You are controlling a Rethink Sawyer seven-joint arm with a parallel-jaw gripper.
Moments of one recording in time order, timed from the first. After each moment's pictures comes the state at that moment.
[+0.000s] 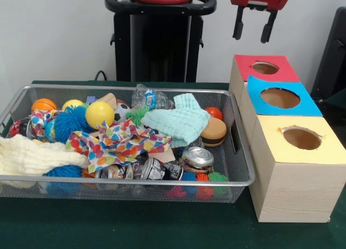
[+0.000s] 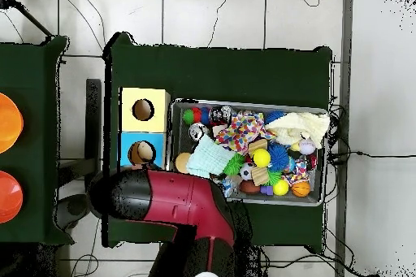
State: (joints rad) arm 0.13 -0.89 -0.22 1.82 0.15 0.71 1.74
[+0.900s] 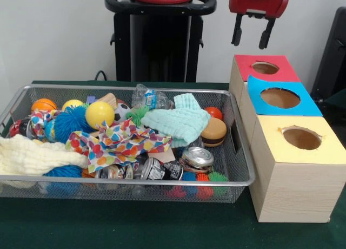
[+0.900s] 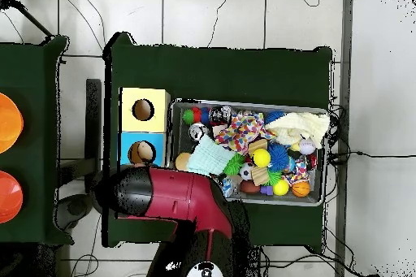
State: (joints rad) arm 0.12 -0.85 -0.21 1.82 0.15 0.71 1.74
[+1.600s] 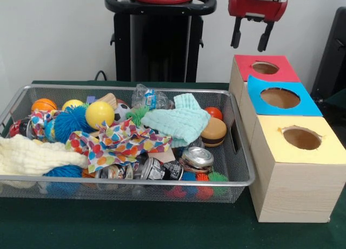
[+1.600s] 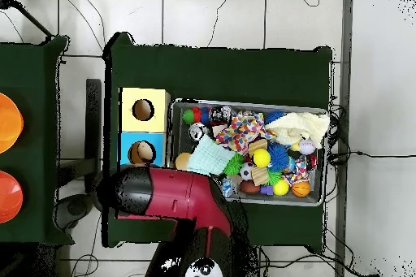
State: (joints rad) arm 0.13 -0.84 -0.21 1.82 0.15 0.71 1.74
